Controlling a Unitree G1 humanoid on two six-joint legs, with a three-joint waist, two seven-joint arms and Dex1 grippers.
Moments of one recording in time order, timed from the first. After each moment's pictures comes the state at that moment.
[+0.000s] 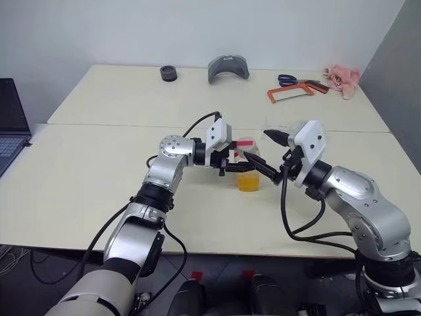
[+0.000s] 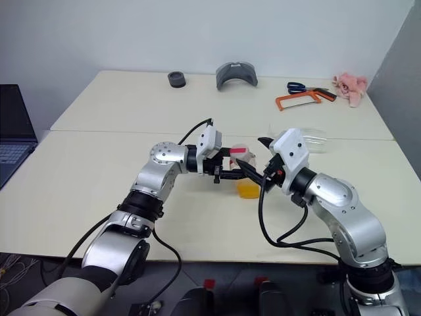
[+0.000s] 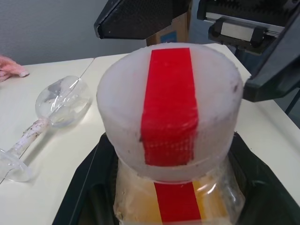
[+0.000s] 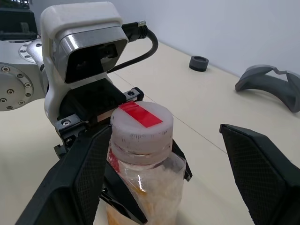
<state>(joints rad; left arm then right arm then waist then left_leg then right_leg) -0.90 0.25 -0.16 0.60 -0.20 -0.03 -1.32 -0.39 -0.49 0.05 -0.59 0.41 0.69 0.46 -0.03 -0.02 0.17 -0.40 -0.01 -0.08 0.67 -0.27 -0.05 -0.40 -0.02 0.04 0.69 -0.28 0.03</state>
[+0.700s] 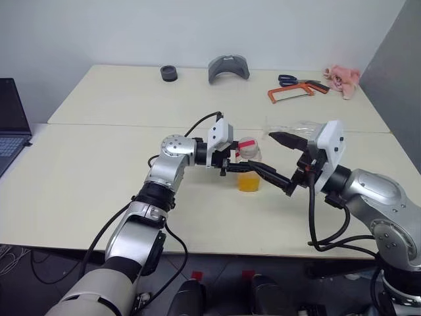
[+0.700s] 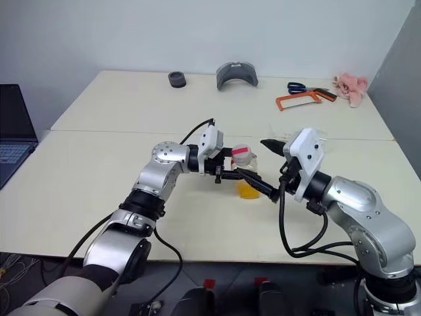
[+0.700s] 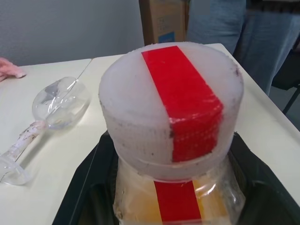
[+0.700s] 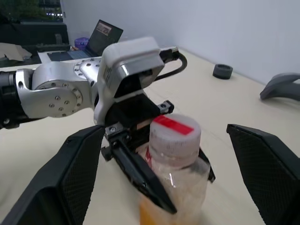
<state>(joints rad) -0.92 0.24 -0.17 0.63 -0.20 -0.04 -1.34 -0.38 -0.57 -0.05 -0.68 0.61 0.78 0.52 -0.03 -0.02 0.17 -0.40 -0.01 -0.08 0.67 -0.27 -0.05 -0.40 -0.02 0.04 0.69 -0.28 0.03</state>
